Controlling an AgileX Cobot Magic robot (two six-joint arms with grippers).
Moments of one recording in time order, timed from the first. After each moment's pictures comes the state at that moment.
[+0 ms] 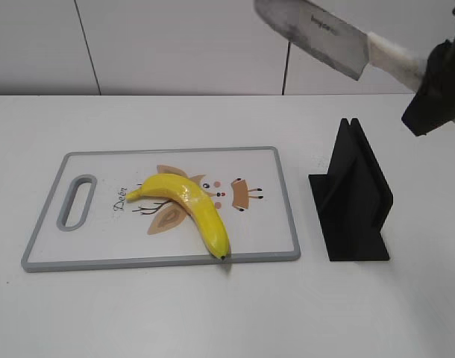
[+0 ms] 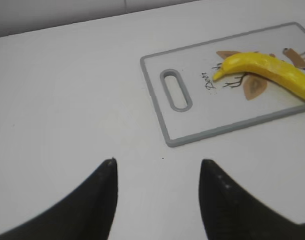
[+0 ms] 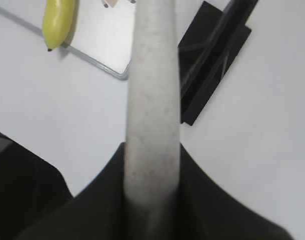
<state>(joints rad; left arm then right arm) -0.24 0.14 -0.55 -0.06 1.05 0.23 0.43 1.35 -1.26 0.13 1.18 -0.22</state>
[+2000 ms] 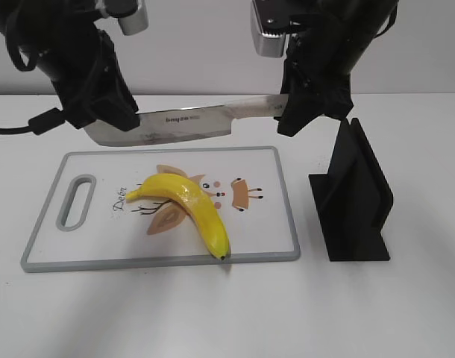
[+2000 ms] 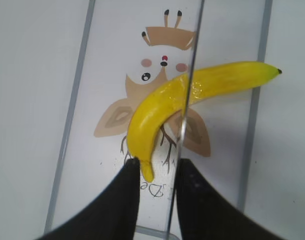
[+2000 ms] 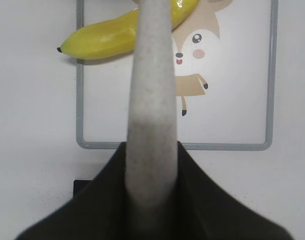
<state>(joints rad) -0.38 1.73 -1.43 -0.44 1.00 1.33 0.43 1.96 -1.69 0.38 1.21 -1.33</state>
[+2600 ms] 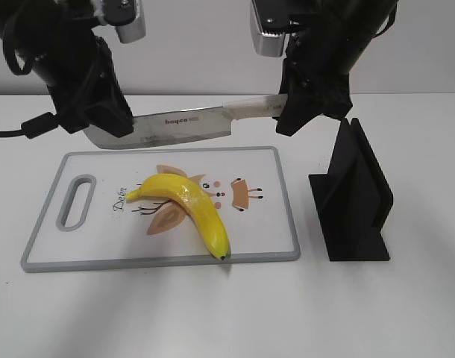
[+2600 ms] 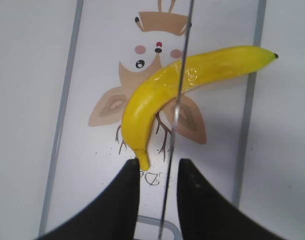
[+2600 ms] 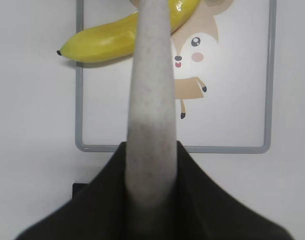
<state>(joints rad) -0.38 1.74 -1.43 -0.42 1.03 1.33 0.43 1.96 -1.69 0.39 1.20 -1.33</state>
